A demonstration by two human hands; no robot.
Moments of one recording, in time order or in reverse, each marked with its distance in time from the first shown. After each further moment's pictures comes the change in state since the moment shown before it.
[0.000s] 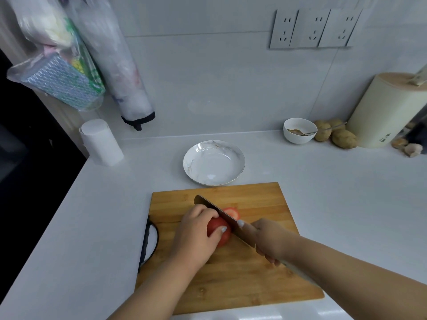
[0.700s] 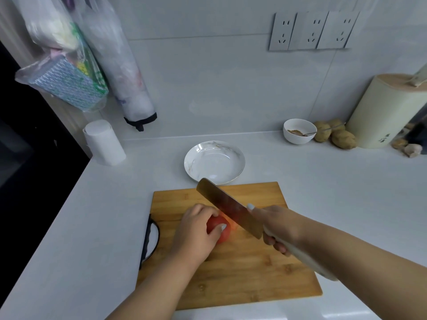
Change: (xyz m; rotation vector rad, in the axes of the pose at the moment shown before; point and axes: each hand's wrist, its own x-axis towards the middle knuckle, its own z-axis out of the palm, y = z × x) left_hand -0.001 0.002 0.000 -0.008 -0.008 -0.037; right_hand -0.029 -0.008 -0.027 0.283 0.010 -0.002
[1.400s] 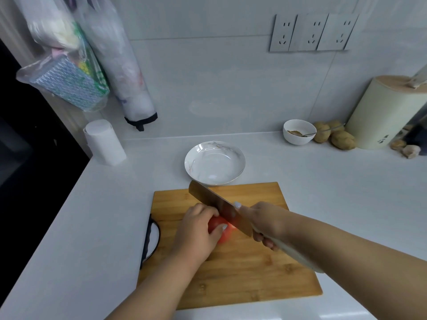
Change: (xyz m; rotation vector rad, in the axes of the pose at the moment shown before) left_hand 0.000 -0.001 -0.001 0.001 0.018 0.040; right_hand 0.009 -0.021 0.013 -0.184 0.004 0.042
